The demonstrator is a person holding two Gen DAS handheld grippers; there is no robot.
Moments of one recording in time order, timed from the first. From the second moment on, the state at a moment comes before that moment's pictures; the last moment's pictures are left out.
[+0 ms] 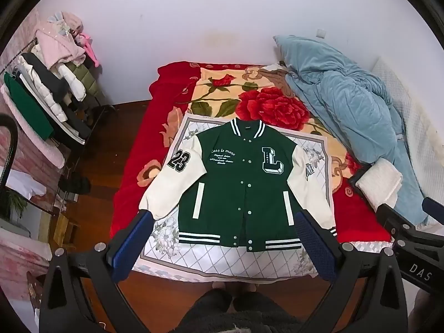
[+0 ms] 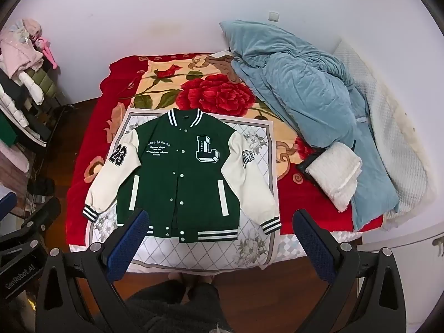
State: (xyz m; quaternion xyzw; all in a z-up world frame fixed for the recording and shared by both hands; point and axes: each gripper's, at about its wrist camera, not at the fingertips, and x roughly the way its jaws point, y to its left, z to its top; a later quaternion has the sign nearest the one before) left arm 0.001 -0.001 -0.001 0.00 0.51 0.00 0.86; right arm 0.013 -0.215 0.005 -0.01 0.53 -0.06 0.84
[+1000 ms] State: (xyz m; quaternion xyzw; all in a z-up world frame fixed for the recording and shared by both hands) left arm -0.011 -0.009 -0.005 0.00 0.51 0.00 0.86; right arm 0.005 -0.218 0.004 0.00 0.54 -0.06 0.84
